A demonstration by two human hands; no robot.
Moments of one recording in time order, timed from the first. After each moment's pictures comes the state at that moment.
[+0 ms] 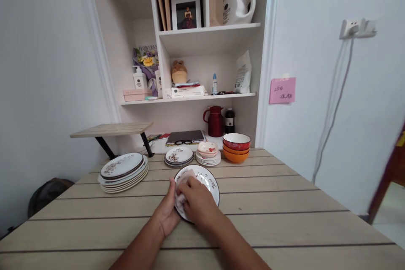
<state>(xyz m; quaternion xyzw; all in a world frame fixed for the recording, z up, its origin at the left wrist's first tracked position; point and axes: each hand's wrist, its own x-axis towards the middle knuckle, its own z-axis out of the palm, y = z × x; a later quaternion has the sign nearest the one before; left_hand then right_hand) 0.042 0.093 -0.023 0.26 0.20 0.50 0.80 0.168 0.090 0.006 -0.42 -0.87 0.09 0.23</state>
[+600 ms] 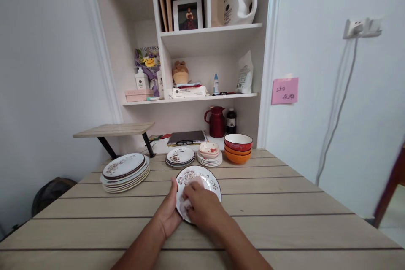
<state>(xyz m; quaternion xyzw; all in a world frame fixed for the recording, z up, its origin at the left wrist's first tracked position) 0.043 0.091 -0.023 0.26 0.23 0.49 0.80 0.179 0.086 0.008 -0.44 -0.87 0.10 0.18</state>
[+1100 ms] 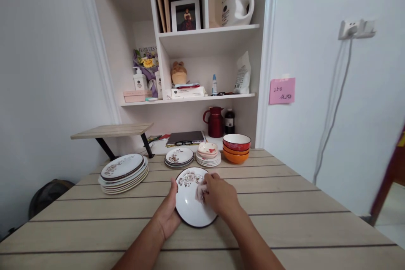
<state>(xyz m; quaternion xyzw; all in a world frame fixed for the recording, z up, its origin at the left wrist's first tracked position) 0.046 0.089 -0.020 0.26 0.21 0.49 0.80 0.213 0.104 0.017 -0.61 -0.77 0.06 0.17</state>
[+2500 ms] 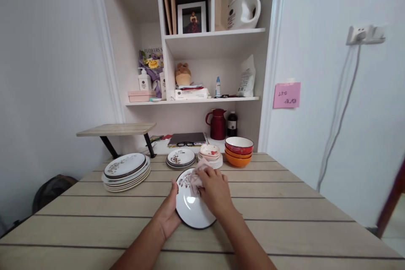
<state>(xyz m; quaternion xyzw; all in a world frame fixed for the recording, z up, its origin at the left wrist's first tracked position) 0.043 0.095 -0.030 0.26 0.19 0.50 0.80 0.197 0.116 0.015 -0.57 -0.79 -0.01 0.23</state>
